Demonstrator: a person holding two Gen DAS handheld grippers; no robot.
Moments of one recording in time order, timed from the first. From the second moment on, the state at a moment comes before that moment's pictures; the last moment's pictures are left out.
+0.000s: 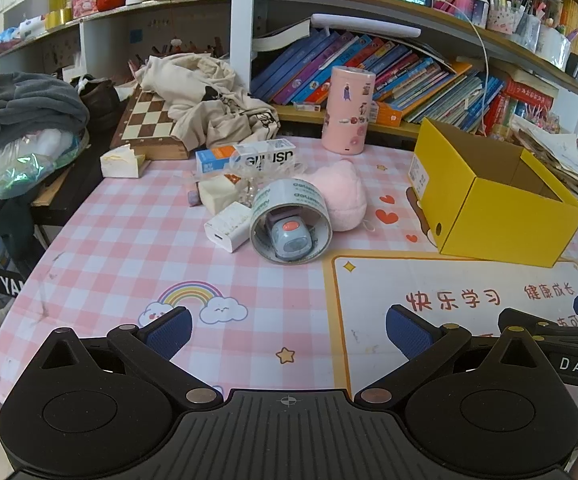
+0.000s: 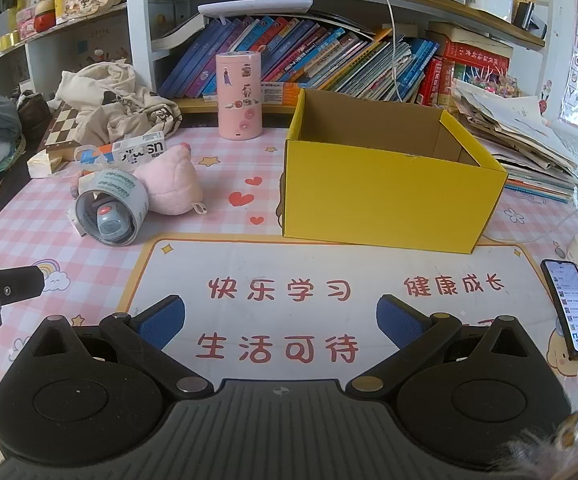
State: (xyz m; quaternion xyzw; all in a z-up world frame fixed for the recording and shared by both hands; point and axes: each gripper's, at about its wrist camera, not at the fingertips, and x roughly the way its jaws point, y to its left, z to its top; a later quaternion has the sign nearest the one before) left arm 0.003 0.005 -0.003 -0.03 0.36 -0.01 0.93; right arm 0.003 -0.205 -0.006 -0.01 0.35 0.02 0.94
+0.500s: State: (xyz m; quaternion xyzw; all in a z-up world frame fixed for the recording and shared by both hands) left arm 0.003 0.005 -0.002 -0.04 0.37 -0.01 0.93; right arm 0.001 -0.205 -0.006 -0.01 0.34 0.02 0.94
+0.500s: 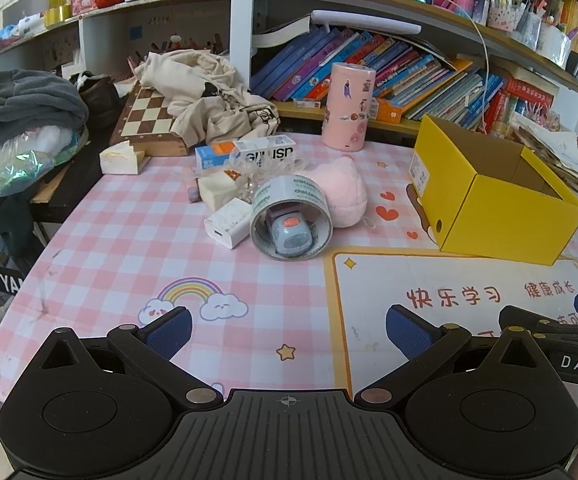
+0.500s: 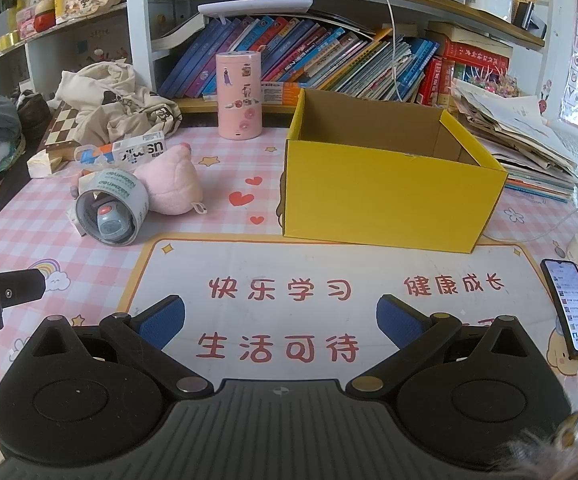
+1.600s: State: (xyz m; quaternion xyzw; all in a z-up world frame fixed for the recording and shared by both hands) left arm 0.009 0.009 -0.004 -0.03 0.37 -0.02 0.93; right arm 0.007 -0.198 -0.009 -0.01 0.35 0.02 0.94
